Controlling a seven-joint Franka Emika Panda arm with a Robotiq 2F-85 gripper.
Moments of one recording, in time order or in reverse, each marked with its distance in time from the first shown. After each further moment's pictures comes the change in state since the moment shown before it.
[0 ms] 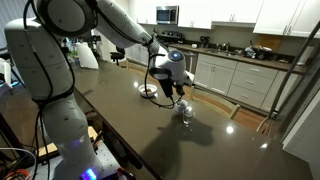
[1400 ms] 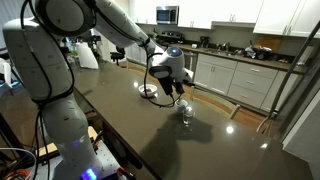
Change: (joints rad) arm 0.006 -0.011 0.005 -0.002 -0.162 0.004 0.121
